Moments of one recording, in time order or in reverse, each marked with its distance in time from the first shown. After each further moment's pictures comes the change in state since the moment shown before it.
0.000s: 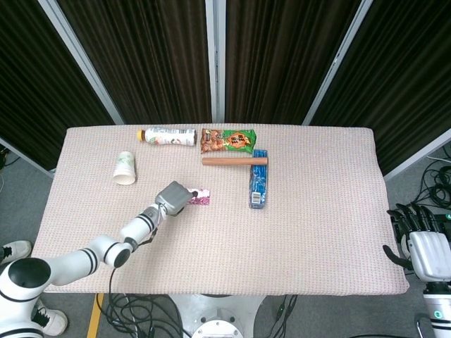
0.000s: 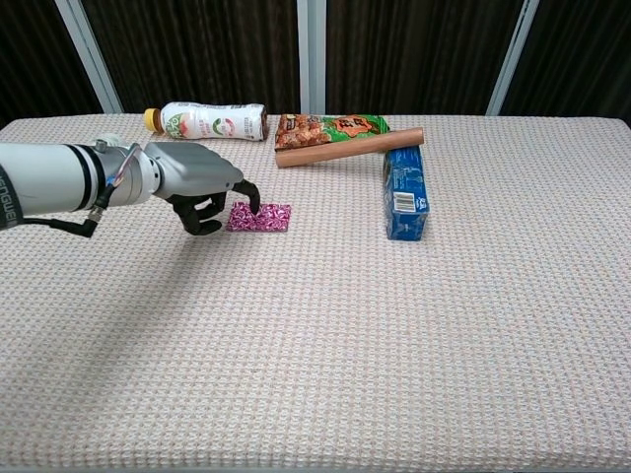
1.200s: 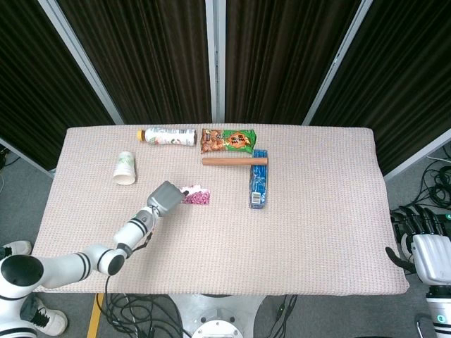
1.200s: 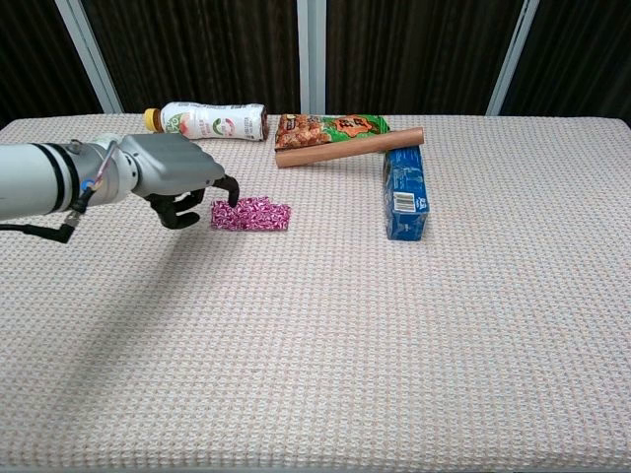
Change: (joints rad) left arm -0.017 0.052 0.097 -0.138 -0.191 0.166 0.228; right arm -0.017 0.009 -0.006 -0.006 -0.006 0.025 0.003
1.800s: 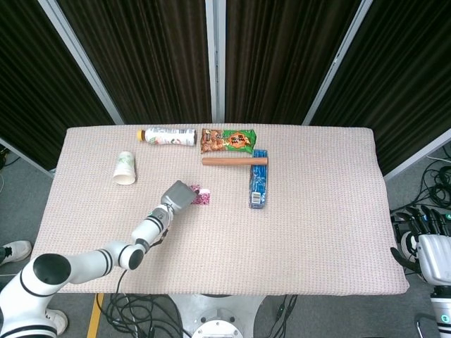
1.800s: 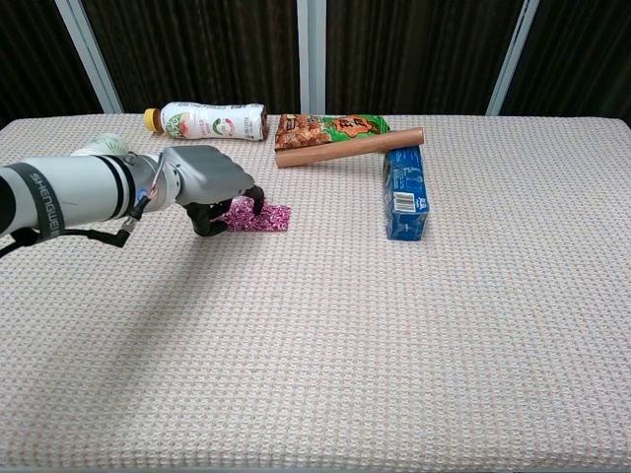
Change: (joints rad) left arm -0.071 -0.109 -0.012 0.126 -0.129 -0.060 0.076; right arm -0.004 0.001 0.004 0.015 0.023 -0.014 0.007
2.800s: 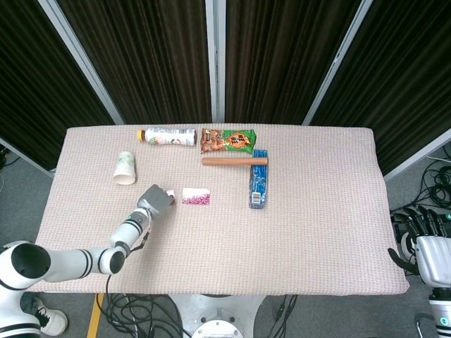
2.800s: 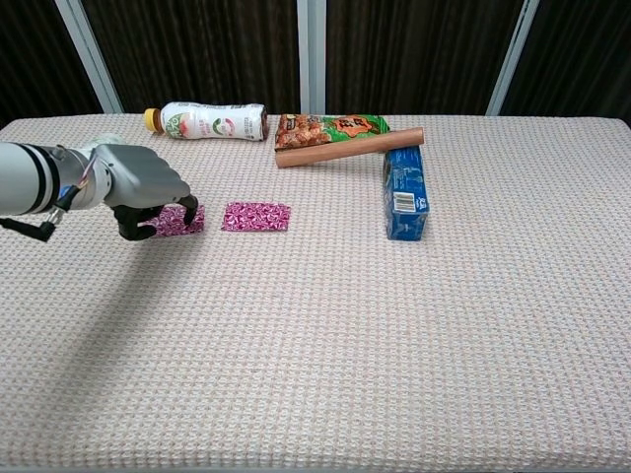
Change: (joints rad) left arm -0.051 0.187 0.187 -0.256 -0.286 0.096 0.201; right arm -0.009 0.002 -0.006 -0.013 -0.034 0.030 0.004
